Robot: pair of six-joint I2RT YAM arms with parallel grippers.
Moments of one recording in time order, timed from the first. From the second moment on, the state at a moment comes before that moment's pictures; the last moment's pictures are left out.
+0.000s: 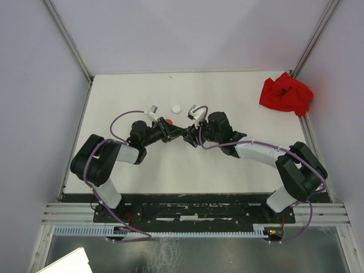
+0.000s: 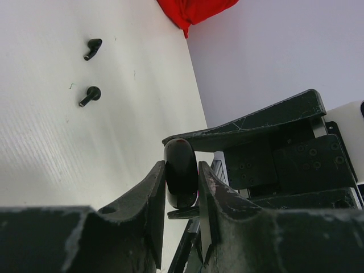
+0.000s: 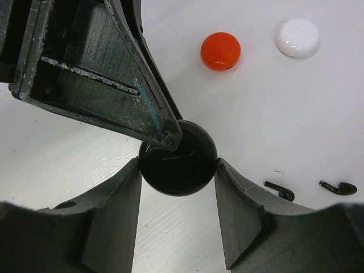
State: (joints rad) left arm -0.39 1.71 0.54 1.07 0.61 -1.11; right arm 0.69 1.57 0.86 0.28 -0.27 -0.05
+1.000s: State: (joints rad) left arm -0.40 1.71 0.54 1.14 0.58 -1.19; right arm 0.66 1.34 0.87 0.09 0.01 0.14
